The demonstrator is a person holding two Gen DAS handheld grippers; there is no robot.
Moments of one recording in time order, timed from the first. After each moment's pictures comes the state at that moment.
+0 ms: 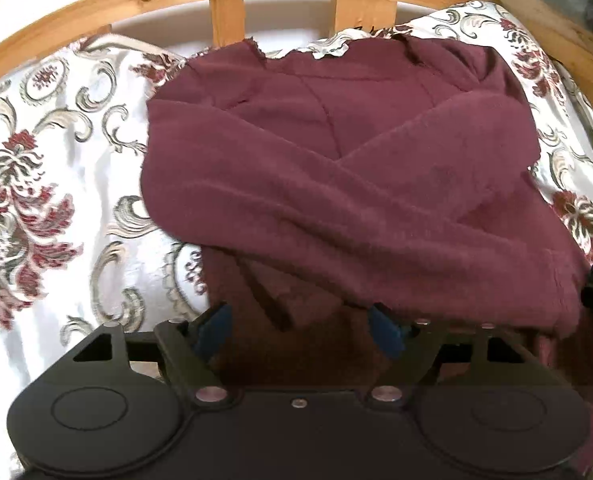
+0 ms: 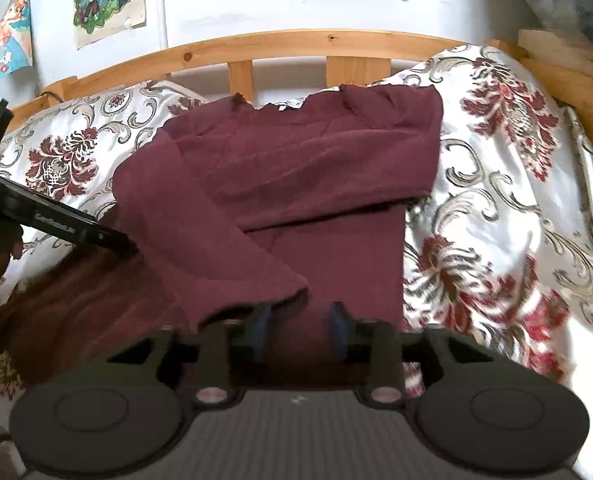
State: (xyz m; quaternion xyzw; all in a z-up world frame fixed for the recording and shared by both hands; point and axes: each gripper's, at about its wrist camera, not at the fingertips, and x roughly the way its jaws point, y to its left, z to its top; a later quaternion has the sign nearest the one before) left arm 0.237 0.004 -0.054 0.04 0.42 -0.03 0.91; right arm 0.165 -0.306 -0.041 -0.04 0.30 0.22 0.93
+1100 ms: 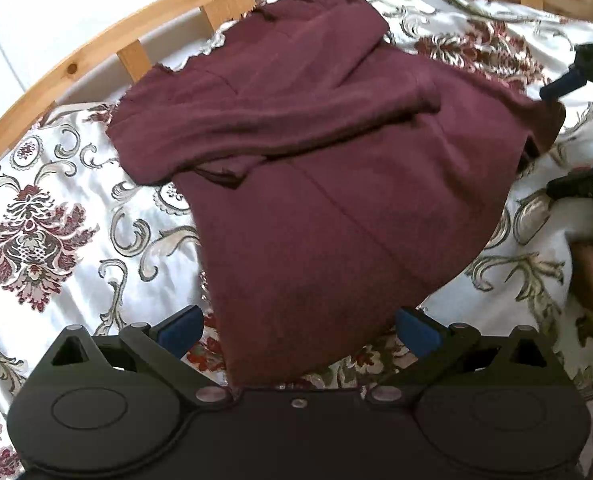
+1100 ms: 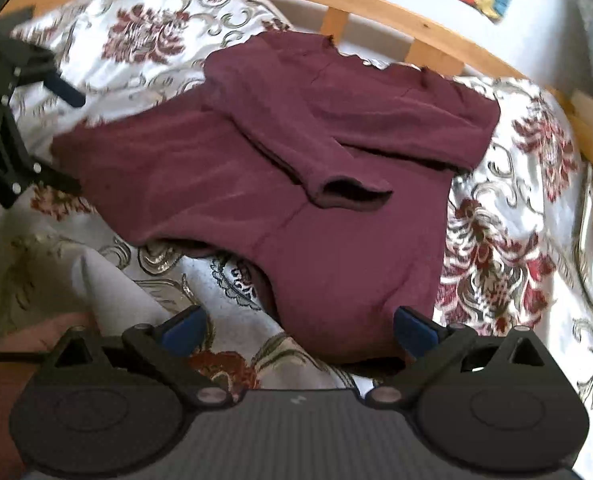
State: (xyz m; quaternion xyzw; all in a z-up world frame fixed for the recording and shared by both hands) left arm 0.090 -0.005 -0.073 0.24 0.40 -0.13 0.87; right arm 0.057 -0.259 -0.059 -0.24 0.32 0.23 0.89
